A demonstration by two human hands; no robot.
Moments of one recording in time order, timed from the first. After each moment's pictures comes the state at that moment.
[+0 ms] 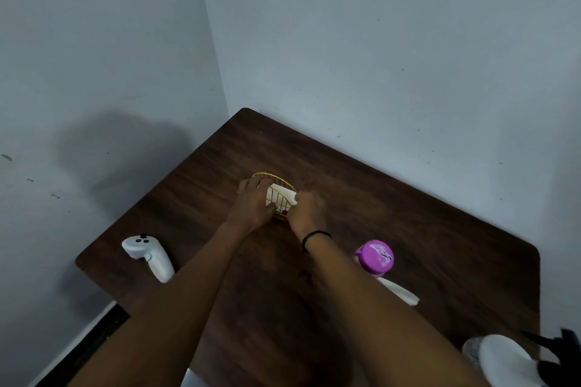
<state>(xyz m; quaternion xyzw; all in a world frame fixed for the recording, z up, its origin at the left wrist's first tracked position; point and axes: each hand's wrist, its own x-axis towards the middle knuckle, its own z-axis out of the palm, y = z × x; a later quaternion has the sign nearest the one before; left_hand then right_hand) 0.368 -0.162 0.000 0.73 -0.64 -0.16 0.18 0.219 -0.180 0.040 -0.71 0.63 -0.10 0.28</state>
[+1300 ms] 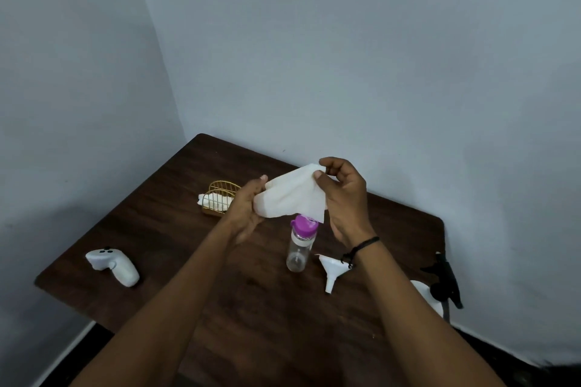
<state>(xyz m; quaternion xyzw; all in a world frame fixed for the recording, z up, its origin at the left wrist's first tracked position) 0.245 -0.096 0.133 0.47 -0.24 -0.66 0.54 0.067 -0.100 0.186 -0.48 0.46 -0.57 0.49</state>
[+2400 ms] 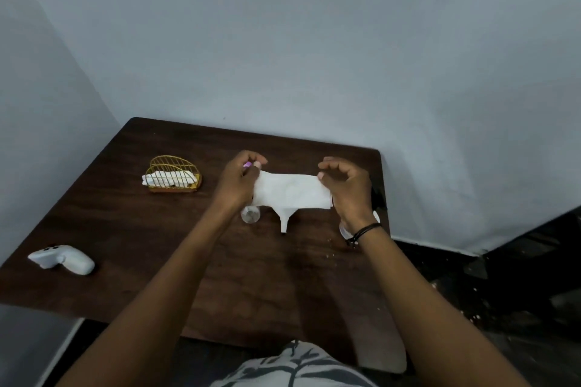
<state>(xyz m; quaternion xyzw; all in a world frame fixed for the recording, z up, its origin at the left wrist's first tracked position) 0.141 -0.036 0.151 0.57 -0.60 -0.39 0.42 -0.069 -0.008 0.139 -0.45 0.61 -0.54 0.36</state>
